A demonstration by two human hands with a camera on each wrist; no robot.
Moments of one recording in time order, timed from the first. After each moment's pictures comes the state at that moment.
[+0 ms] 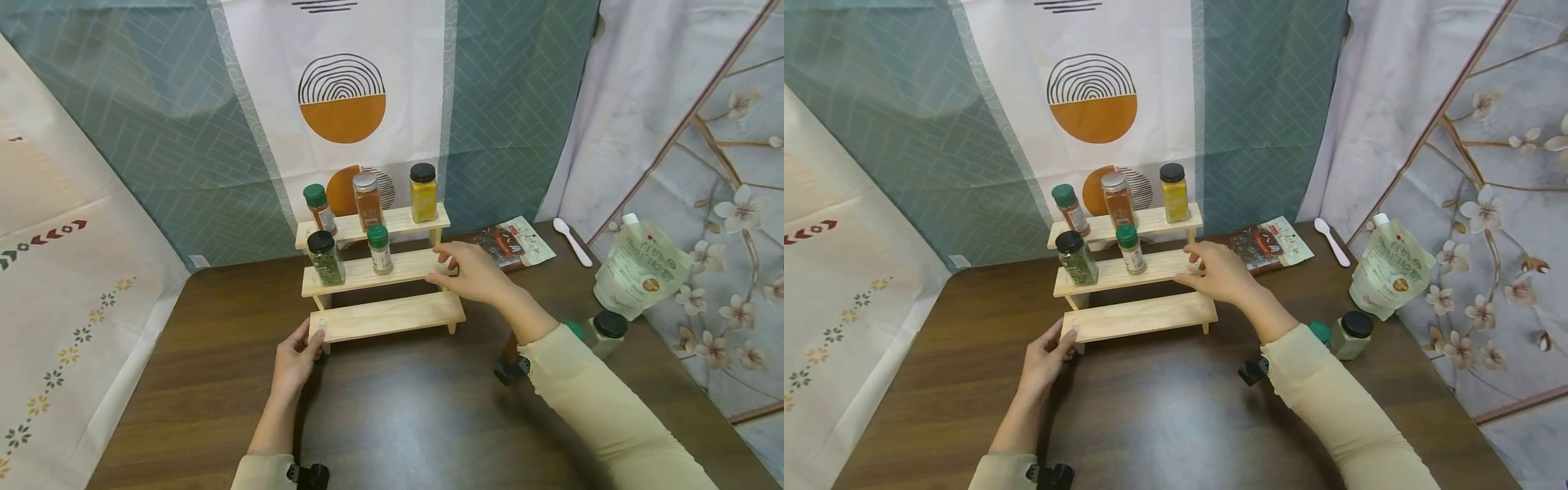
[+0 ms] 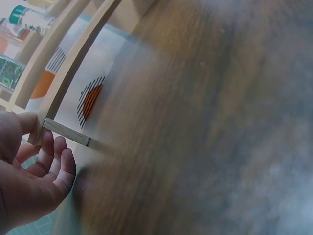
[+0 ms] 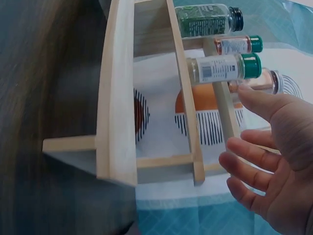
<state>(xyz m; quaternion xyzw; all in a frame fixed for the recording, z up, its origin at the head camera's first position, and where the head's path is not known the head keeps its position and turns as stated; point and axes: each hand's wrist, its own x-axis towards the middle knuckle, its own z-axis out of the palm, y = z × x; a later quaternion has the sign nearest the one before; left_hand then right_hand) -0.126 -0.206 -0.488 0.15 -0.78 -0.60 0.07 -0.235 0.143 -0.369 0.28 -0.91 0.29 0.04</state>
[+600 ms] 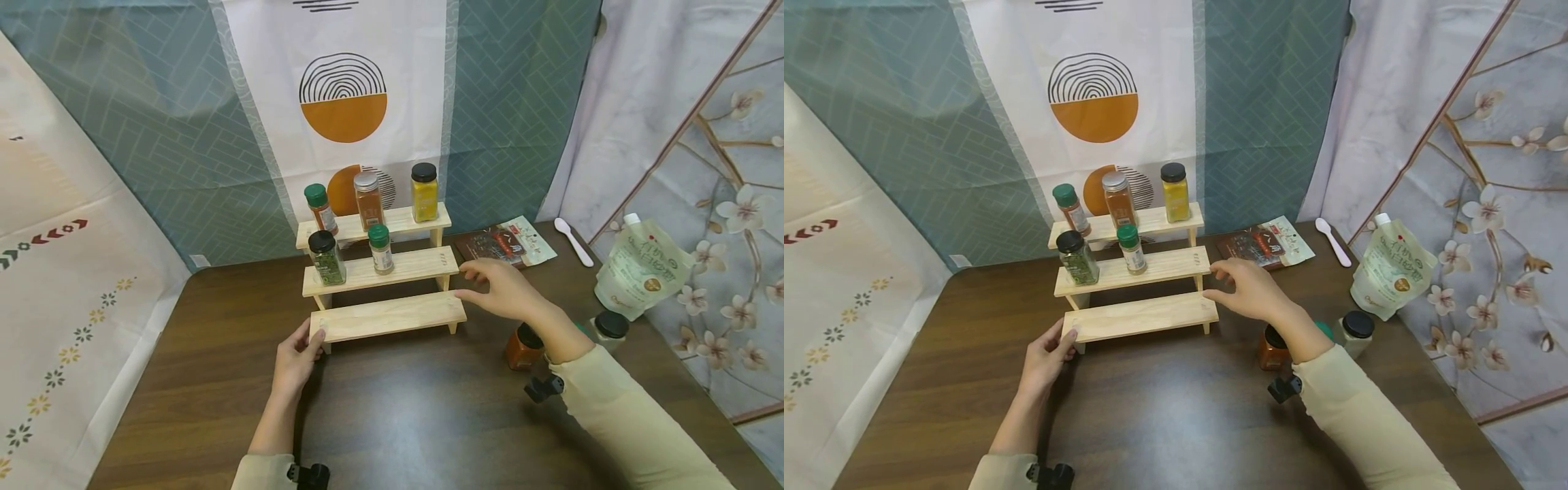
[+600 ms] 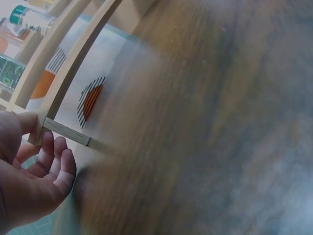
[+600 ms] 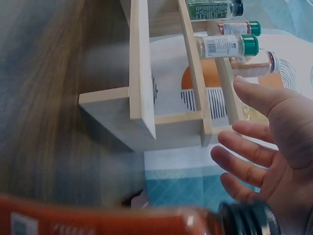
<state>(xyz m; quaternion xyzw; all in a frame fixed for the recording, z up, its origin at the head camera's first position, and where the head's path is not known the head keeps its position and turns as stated) -0.126 -0.206 -0.489 0.14 -0.78 -0.60 0.07 -0.215 0.188 -0.390 0.30 -0.91 0.28 0.05</state>
